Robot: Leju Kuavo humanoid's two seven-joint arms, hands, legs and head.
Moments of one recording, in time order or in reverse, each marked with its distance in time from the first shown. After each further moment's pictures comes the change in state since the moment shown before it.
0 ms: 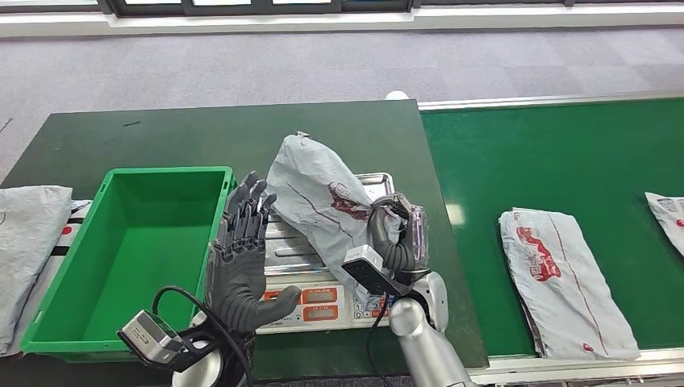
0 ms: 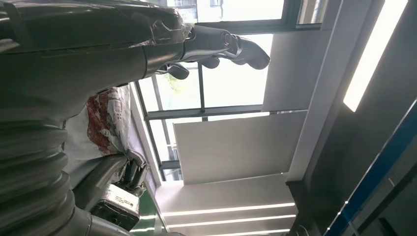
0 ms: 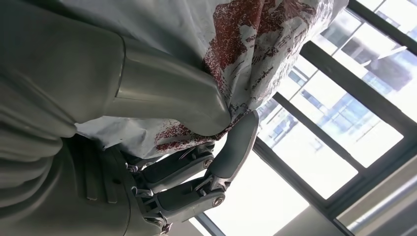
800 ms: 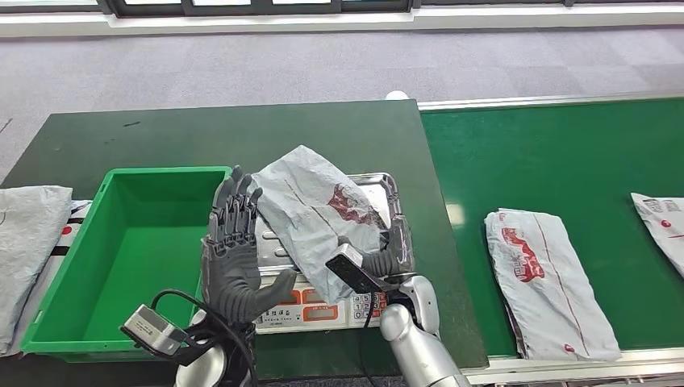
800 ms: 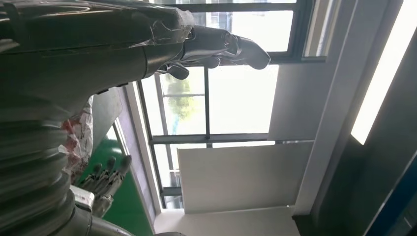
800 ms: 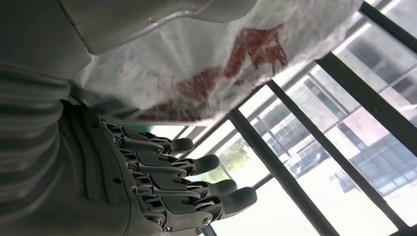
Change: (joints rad) left arm -0.010 0.004 -0.015 0.022 -0.011 0.158 0.000; right arm -0.037 0.012 -0.018 0.152 0.138 -0.001 0.117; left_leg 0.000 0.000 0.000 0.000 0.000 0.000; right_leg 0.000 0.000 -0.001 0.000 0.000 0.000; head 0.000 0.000
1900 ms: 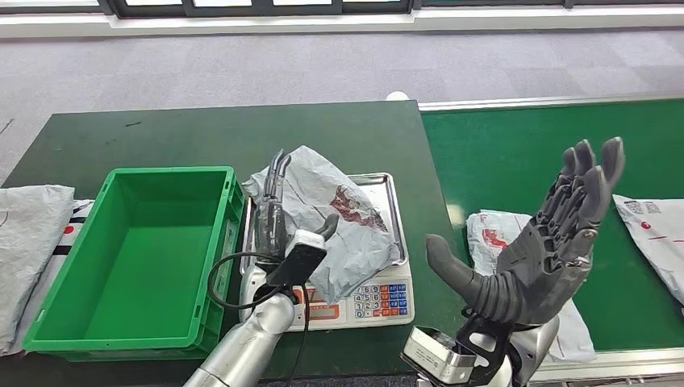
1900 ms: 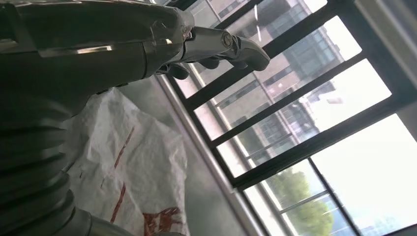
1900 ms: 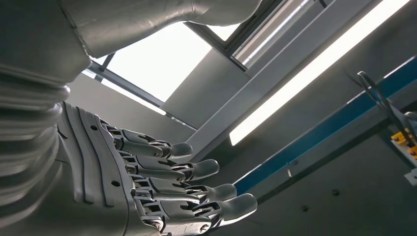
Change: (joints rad) left arm -0.374 -0.093 0.001 0.710 -0.513 0.665 0.200; right arm 0.291 -0.048 0.079 -1.094 0.036 0.002 -0.111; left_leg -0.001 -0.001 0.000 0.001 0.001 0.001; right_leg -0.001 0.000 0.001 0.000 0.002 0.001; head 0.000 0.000
